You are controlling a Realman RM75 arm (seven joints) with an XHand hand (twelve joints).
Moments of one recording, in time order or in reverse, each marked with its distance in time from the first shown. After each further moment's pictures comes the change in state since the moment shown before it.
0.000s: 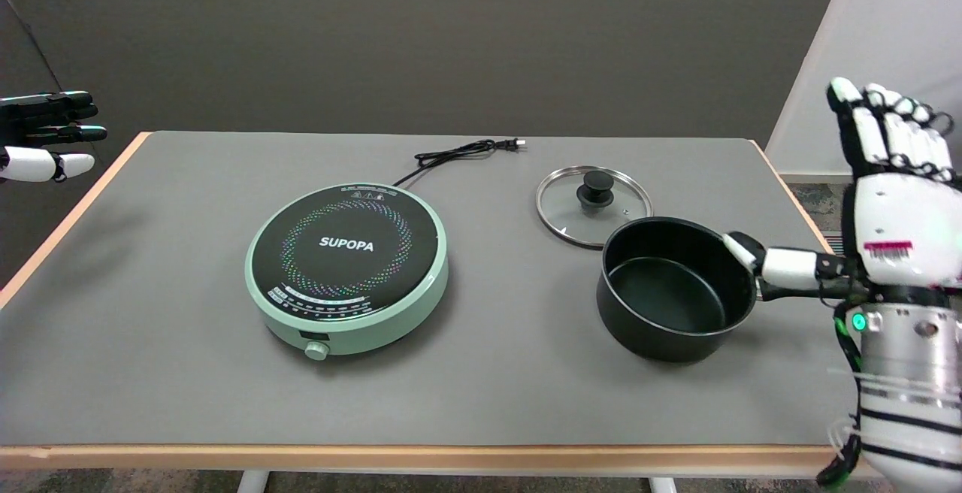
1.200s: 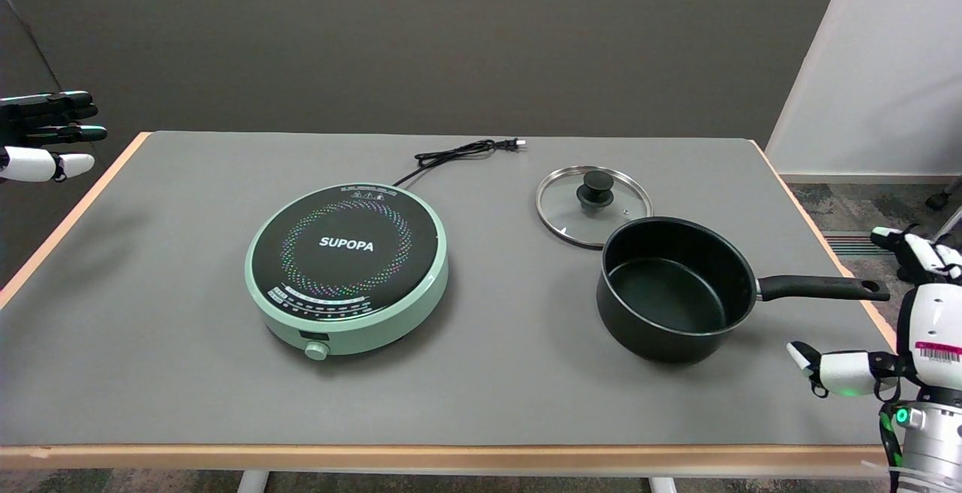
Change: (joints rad) arm -0.127 0.023 -0.164 -0.185 0.312 0.322 -0.191
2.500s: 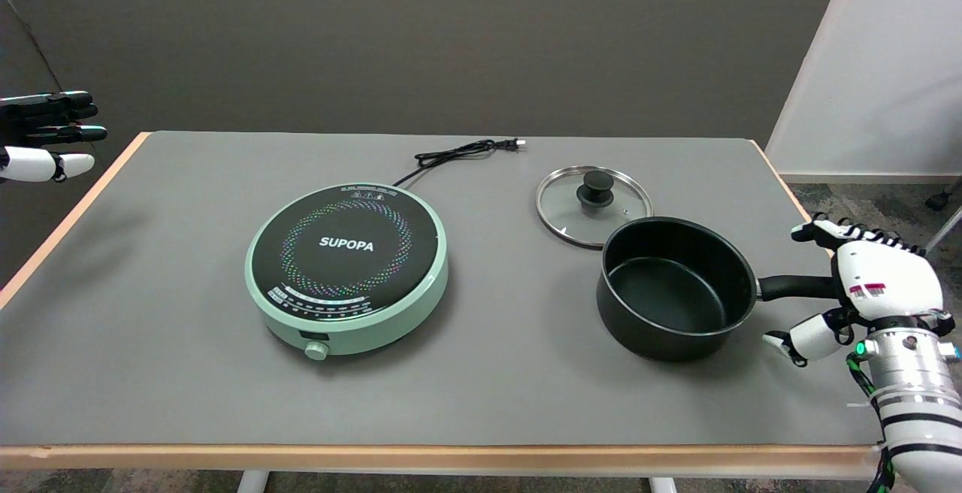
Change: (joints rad) arm 0.105 0.165 0.162 -0.057 0.080 -0.511 -0.008
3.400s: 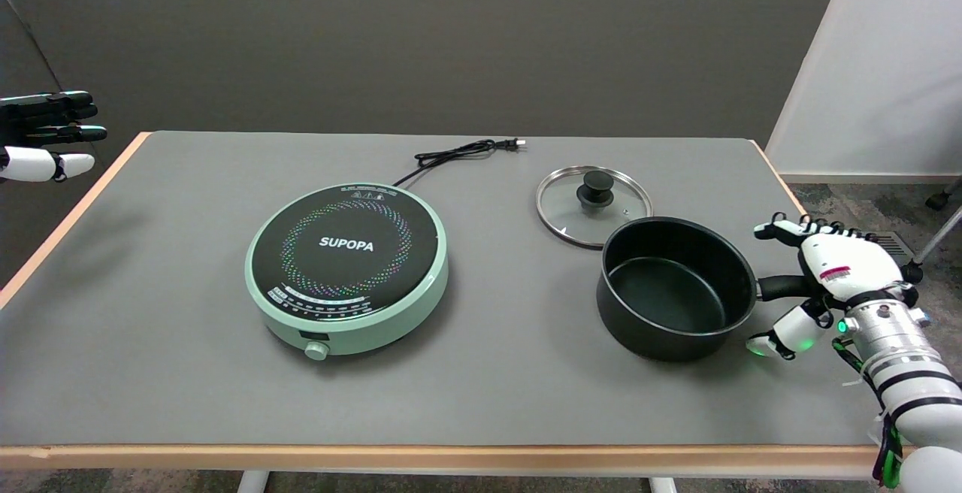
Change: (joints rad) arm 0.051 0.042 0.129 0.020 -0.022 -0.386 0.004
